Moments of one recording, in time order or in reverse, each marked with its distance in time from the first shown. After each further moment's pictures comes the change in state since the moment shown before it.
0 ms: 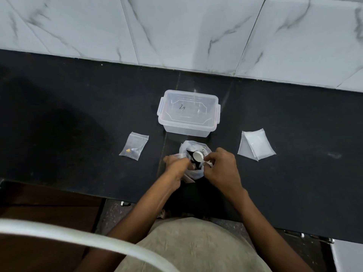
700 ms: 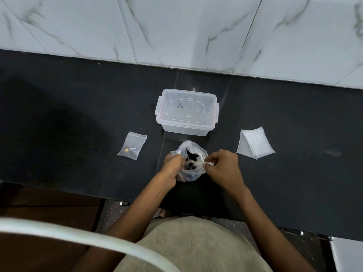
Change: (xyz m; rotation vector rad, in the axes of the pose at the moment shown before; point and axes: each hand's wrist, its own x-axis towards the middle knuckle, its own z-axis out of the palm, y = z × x) left_hand -0.010 0.006 -0.006 0.007 -0.038 0.049; right_hand 0.002 0.009 -0.007 0.113 -0.071 0.139
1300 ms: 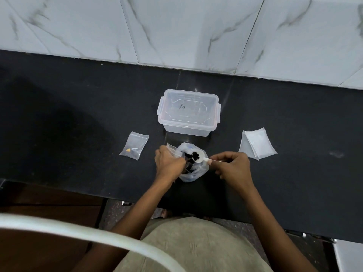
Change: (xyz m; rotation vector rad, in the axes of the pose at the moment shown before) left_hand 0.008 -0.005 -0.013 0.451 0.252 0.323; right_hand -0.011 -0.007 -0.021 0.524 -0.016 0.281
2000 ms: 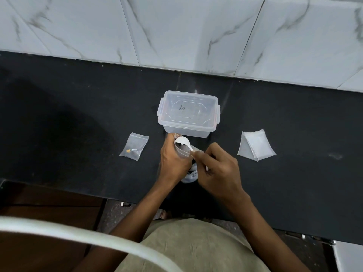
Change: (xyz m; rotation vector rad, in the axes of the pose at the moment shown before) left_hand -0.018 0.015 -0.002 -0.244 0.103 0.514; right_hand -0.029 -0.027 0.027 -0.536 0.269 -1.062
